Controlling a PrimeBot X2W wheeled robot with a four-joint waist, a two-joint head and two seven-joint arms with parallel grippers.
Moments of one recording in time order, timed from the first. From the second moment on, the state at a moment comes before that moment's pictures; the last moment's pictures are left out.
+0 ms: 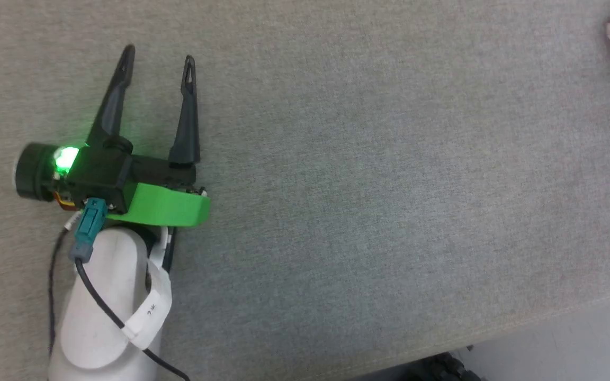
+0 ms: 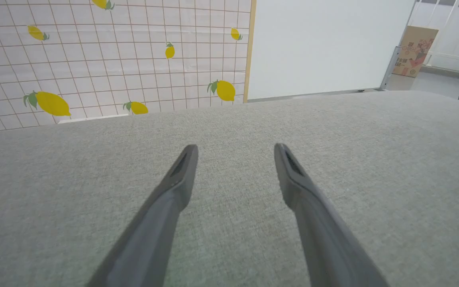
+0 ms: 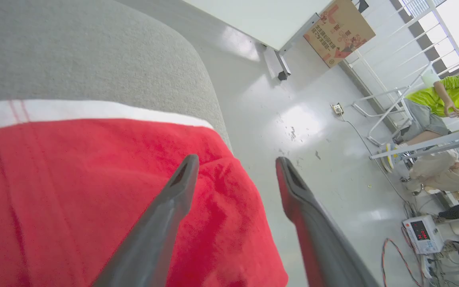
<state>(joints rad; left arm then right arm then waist) -0.43 0.12 -0.10 -0.03 -0.01 -0.04 -0.25 -0.92 -0.54 -0.31 0.91 -0.20 0.13 -0.13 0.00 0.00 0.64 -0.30</state>
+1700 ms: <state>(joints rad) -0.03 0.05 -0.12 0.15 -0.18 -0.03 -0.26 0.05 -0.05 -0.13 0.06 0.06 0.13 -0.20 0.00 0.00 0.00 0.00</state>
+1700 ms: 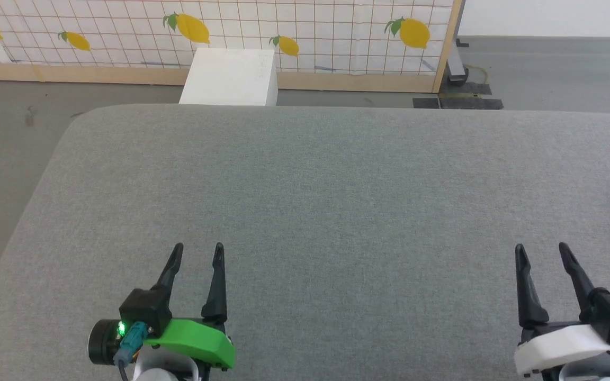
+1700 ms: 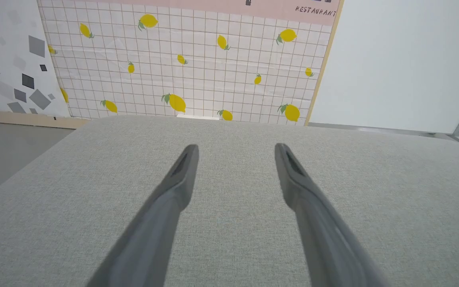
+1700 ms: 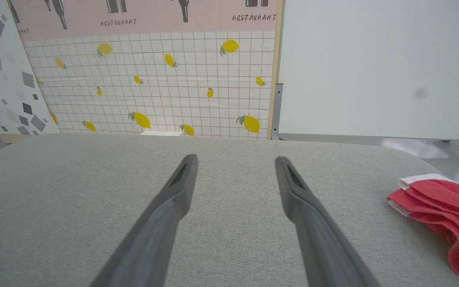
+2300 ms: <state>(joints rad) -0.03 0.05 -0.12 0.15 -0.19 -0.03 -0.26 0.06 -0.05 -0.12 0.06 0.07 0.13 -0.20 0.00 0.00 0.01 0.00</state>
